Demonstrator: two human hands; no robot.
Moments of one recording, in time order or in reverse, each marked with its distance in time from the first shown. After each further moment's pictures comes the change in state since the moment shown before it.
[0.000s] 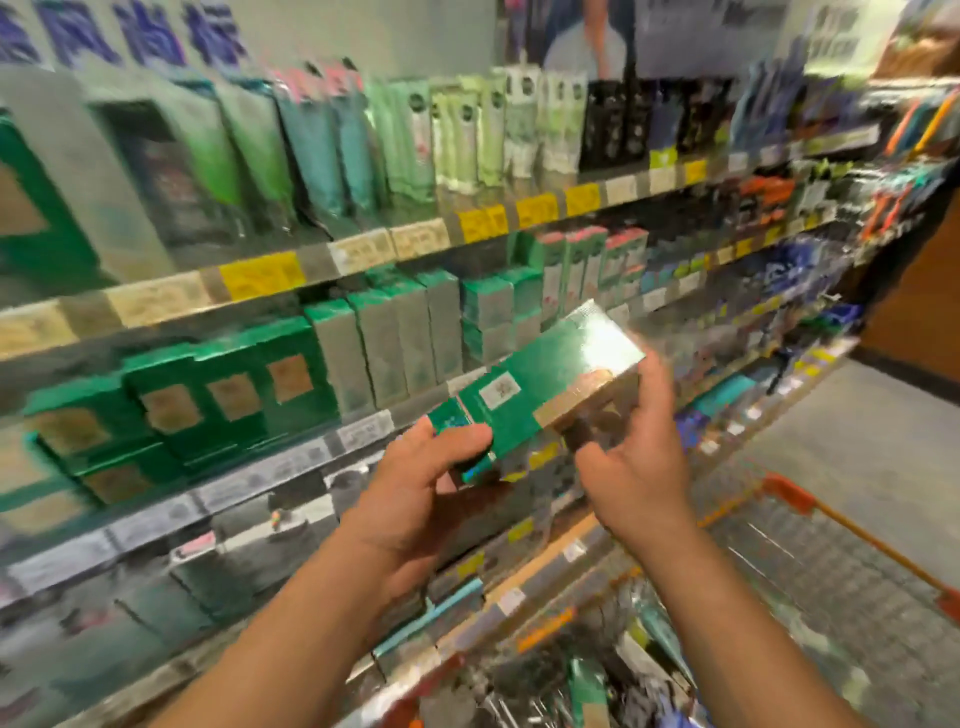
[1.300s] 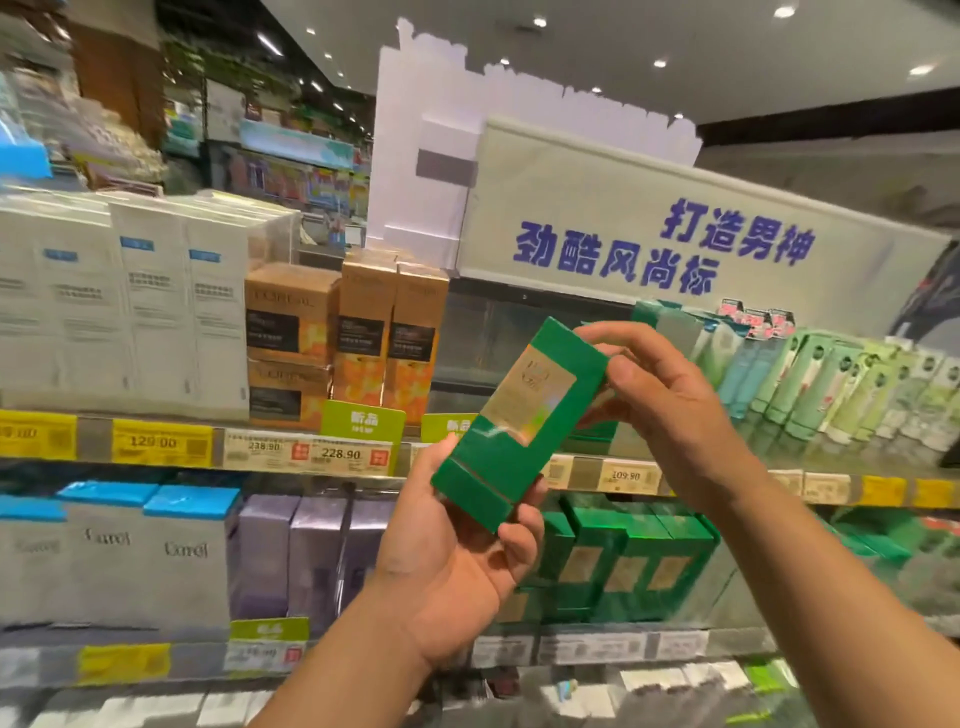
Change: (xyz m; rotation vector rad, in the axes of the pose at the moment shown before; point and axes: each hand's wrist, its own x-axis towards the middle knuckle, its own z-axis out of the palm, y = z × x) left_hand -0.131 0.260 -0.283 -0.714 0.130 0.126; right_hand 0.089 -0.224 0.411 0.276 -0.796 -0.210
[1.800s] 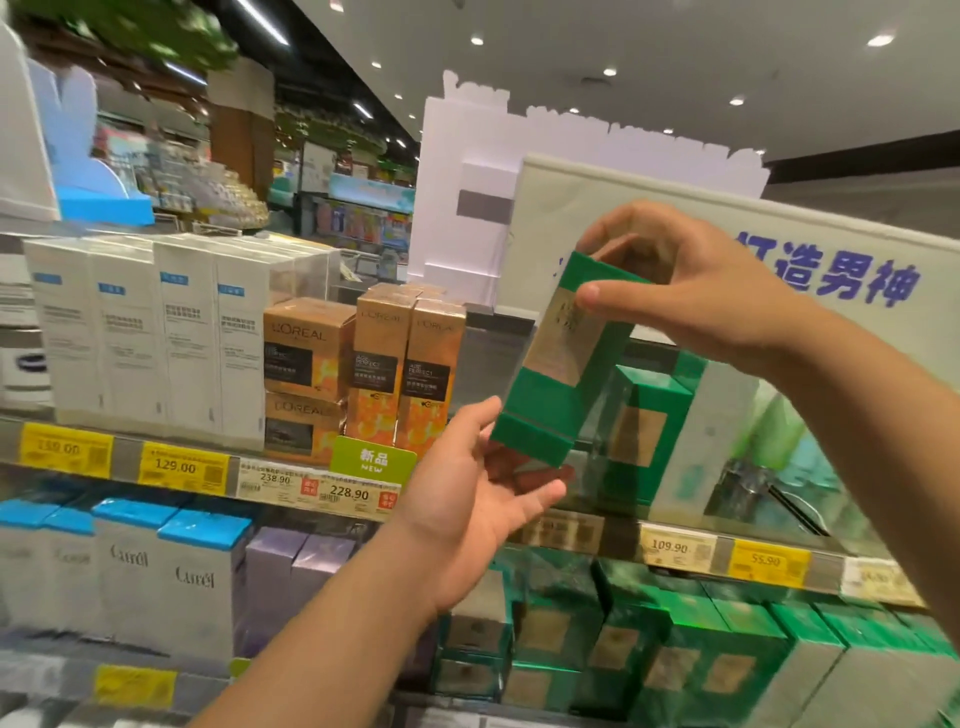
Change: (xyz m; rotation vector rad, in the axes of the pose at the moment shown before) left_hand 0.037 0.022 0.045 0.425 0.087 0.417; right_hand 0.109 -0.058 -0.040 -0.515 -0.243 -0.153
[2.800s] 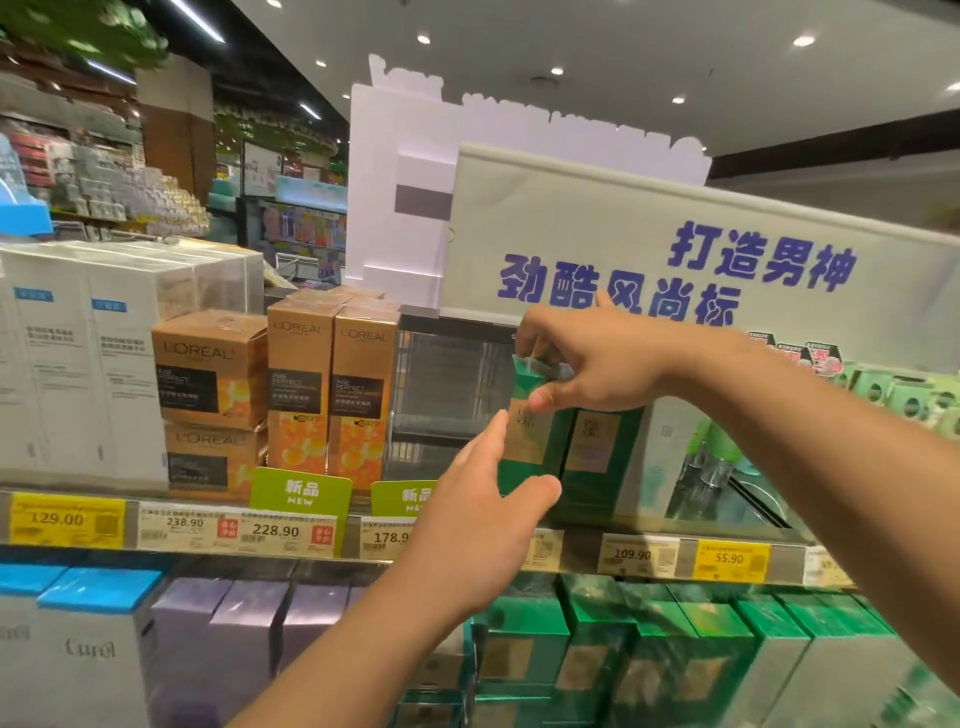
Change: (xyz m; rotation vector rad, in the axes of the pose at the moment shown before) left_hand 0.033 -0.029 0.014 1.056 -0.040 0.275; right_hand 0.022 0.058 0.017 -0.687 -0.402 0.197
